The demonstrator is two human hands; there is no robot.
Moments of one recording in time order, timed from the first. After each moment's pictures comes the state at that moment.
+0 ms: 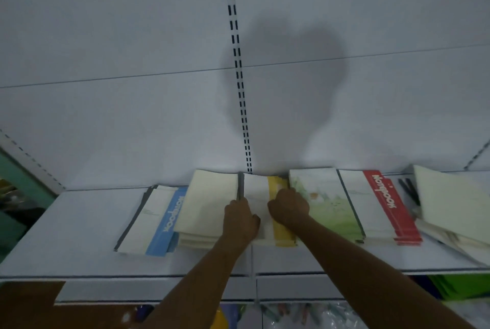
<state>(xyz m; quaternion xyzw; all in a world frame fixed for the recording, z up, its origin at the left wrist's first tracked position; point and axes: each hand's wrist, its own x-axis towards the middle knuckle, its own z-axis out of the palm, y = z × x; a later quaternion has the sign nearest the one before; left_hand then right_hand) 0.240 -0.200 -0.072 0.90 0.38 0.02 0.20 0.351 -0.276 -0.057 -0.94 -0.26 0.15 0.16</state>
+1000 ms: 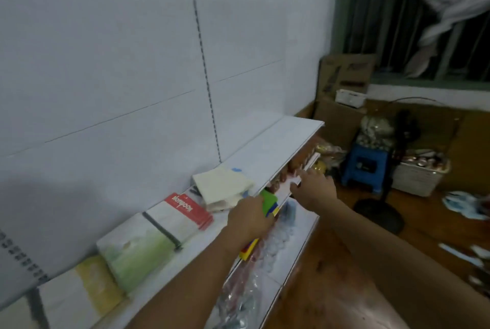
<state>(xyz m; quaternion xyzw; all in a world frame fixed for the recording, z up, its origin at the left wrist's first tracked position) 0.302 -0.578 0.036 0.96 -0.19 -0.04 0.19 0.314 -0.768 0.040 -0.99 0.11 -0.08 0.09</state>
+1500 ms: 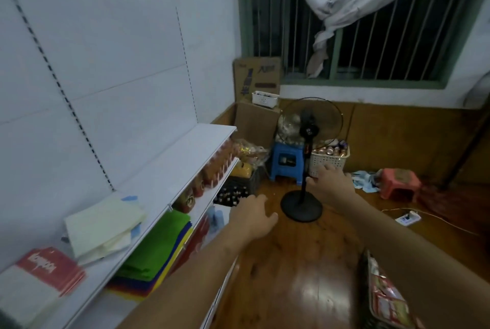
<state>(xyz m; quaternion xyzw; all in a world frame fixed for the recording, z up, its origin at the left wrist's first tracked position) 0.294 -0.866 0.037 0.93 -0.34 -0.07 0.15 0.241 -1.080 0.052 -0.95 0.30 -0.05 0.09</state>
